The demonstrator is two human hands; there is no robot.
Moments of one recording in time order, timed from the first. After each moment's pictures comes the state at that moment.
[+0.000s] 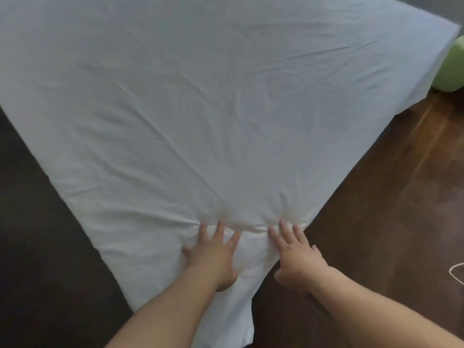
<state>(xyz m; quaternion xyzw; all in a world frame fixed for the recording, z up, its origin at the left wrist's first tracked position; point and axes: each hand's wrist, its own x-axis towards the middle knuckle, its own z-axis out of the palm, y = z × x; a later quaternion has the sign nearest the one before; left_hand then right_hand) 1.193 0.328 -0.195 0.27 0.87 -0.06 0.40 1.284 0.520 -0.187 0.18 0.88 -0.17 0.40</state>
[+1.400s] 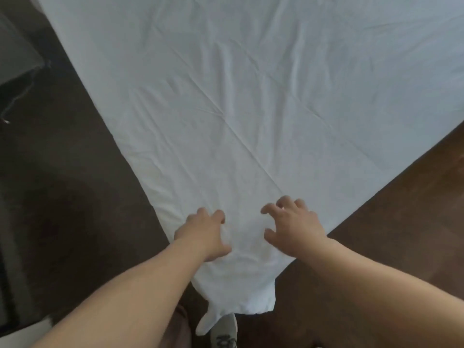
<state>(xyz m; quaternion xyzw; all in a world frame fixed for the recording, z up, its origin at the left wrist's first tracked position) 1.176 0.212 -0.163 0.13 0.90 -0.01 0.41 1.234 0.431 -0.162 0.05 0.95 -0.13 0.27</state>
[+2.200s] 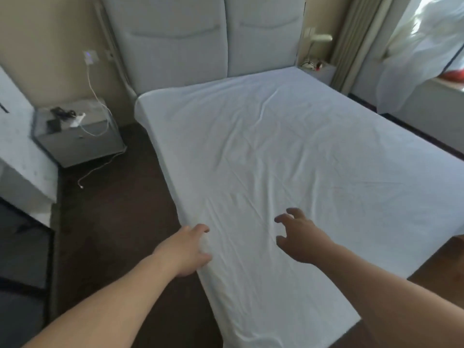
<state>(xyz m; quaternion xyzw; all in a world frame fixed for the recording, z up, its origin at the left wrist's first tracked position) 1.071 0.016 0.168 0.09 0.94 0.13 0.29 1.091 0.312 0.172 0.05 0.97 -0.12 0.20</state>
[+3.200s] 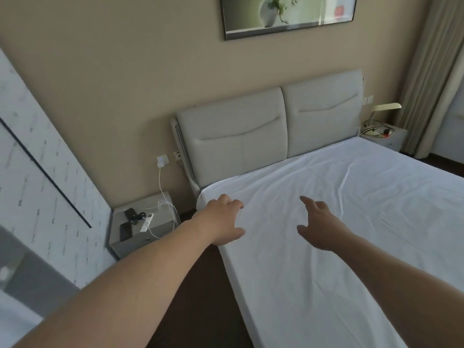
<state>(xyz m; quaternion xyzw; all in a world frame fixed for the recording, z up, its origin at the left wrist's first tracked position) 0.554 -0.167 0.419 0.15 0.98 0.01 0.10 0.570 0.109 0.360 0.04 0.96 -0.26 0.06</state>
